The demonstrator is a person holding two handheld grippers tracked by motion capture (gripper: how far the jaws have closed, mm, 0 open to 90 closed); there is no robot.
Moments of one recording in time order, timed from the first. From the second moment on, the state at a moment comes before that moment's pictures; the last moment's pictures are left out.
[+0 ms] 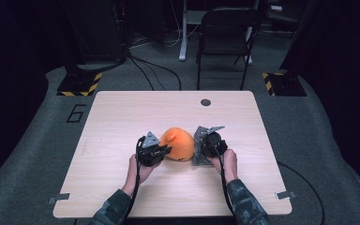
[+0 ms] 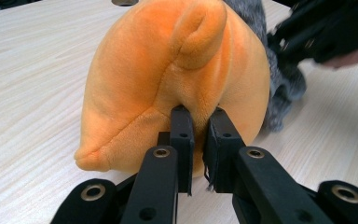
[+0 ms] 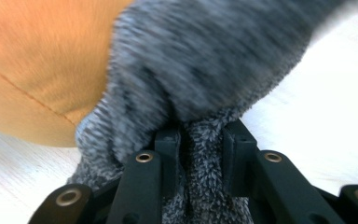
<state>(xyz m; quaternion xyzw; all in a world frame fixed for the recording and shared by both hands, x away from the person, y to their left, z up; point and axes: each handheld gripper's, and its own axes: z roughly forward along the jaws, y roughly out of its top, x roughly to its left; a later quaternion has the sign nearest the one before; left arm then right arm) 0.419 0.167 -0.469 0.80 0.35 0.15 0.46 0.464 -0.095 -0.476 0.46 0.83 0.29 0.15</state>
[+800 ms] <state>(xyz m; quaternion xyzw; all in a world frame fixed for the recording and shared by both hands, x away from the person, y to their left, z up) 0.418 0.163 -0.471 0.80 0.35 0.15 0.47 0.439 -0.072 -0.429 0.38 0.83 0.38 0.17</state>
